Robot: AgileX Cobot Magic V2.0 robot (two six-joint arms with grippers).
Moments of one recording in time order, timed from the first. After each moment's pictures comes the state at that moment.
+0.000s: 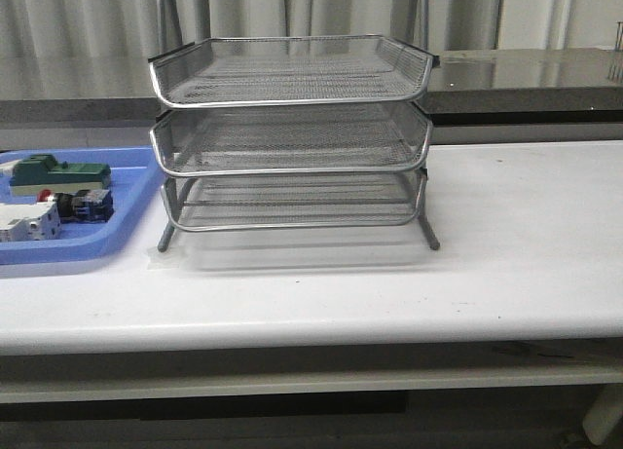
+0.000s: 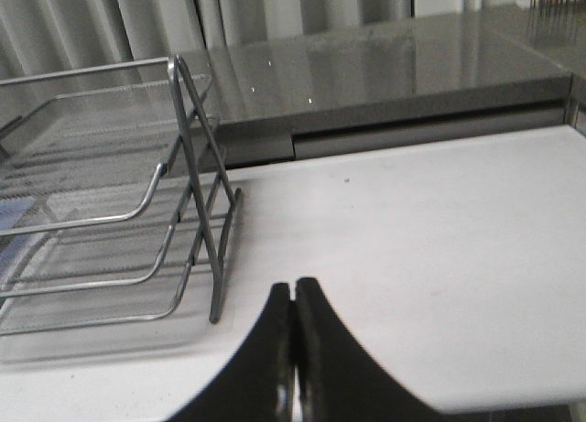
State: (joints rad) left arm 0.01 0.00 0.00 0.15 -0.06 -0.14; right arm 0.05 0.22 -0.44 0.00 0.44 0.15
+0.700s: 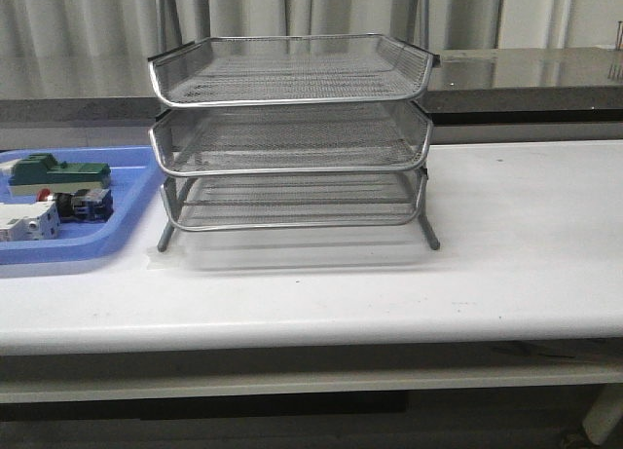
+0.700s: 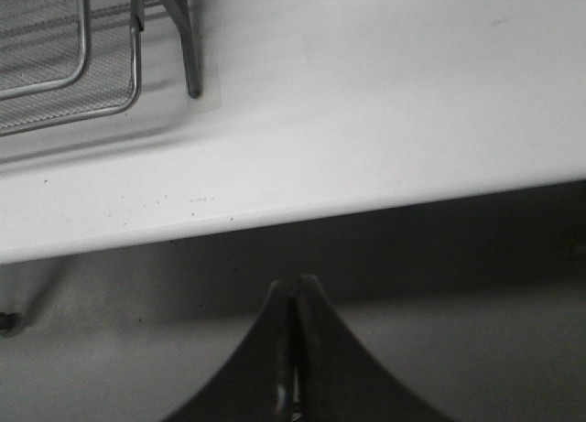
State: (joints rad) left arm 0.01 0.00 0.00 0.15 -0.06 -0.14; right arm 0.05 0.99 -0.79 0.14 0.76 0.15
